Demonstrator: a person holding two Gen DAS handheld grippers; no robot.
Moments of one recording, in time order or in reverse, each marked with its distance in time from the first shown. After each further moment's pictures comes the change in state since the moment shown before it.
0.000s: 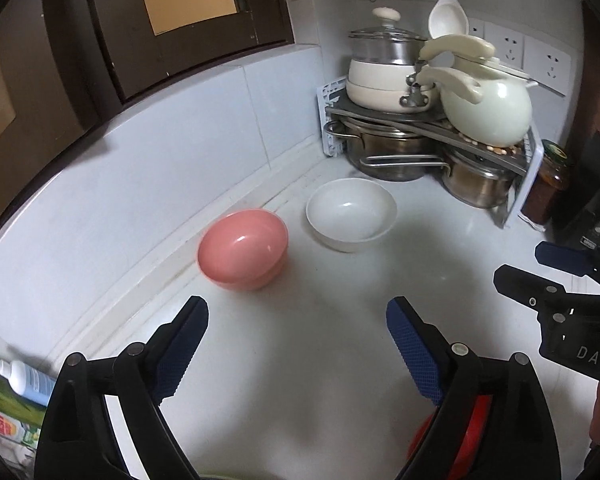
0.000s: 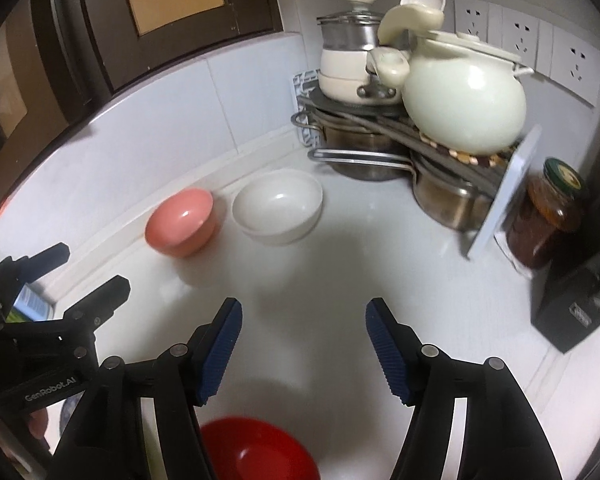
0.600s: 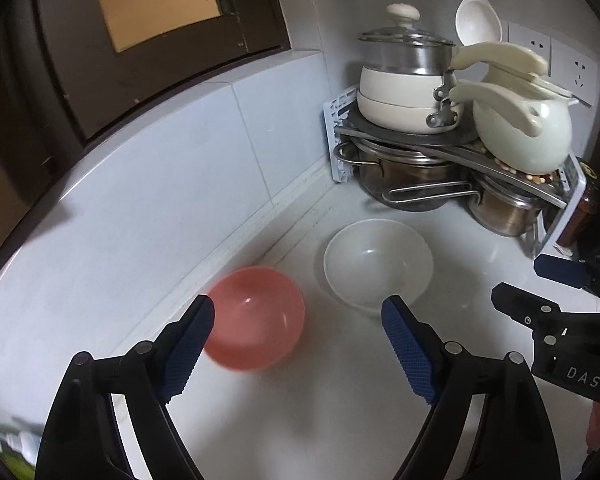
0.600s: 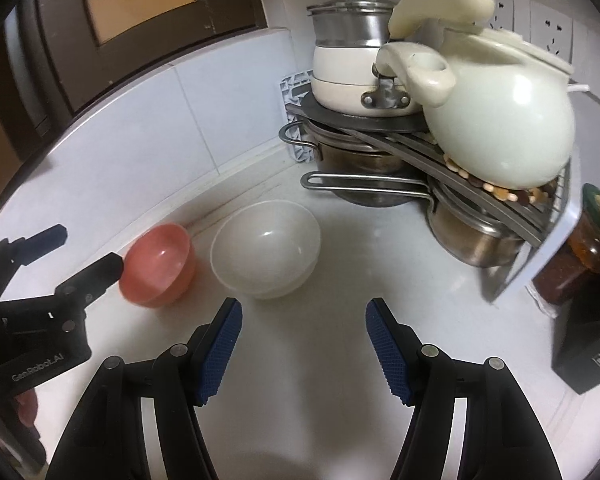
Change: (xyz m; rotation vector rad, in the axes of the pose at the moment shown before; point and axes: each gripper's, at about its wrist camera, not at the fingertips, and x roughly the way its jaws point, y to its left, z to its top) left arm 0.070 0.008 0.065 0.070 -0.014 -0.002; right arm 0.066 -0.004 0.052 0.045 0.003 -0.012
